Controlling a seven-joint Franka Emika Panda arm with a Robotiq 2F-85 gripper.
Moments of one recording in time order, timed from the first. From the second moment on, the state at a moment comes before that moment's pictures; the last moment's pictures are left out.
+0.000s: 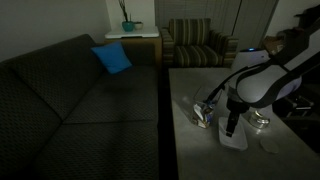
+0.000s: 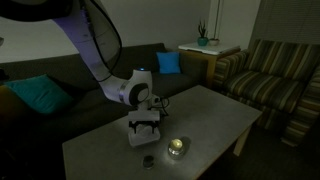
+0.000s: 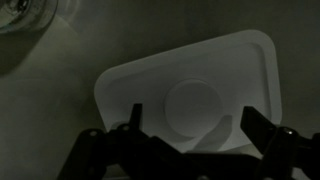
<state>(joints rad) 0.08 1.46 0.10 -1.25 -0.23 2.63 -0.52</state>
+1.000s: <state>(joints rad) 0.07 1.24 0.01 -1.49 -0.26 2.75 -0.50</state>
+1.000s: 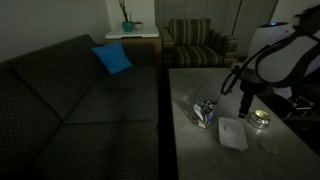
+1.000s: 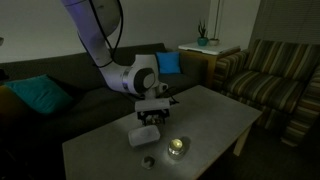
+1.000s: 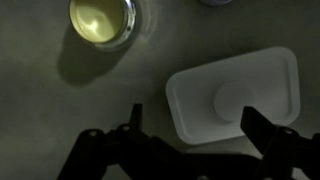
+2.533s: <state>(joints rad) 0.09 1.42 0.08 -1.29 -0.29 2.50 -0.50</state>
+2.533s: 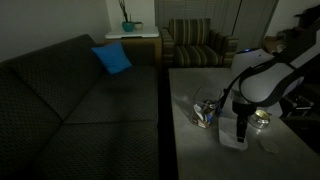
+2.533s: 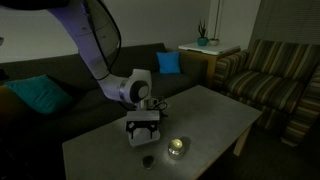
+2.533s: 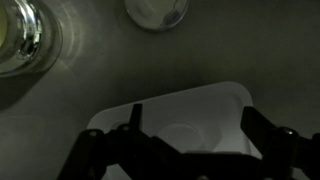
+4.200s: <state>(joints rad) 0.05 1.47 0.15 -1.20 -0.19 2.51 -0.48</state>
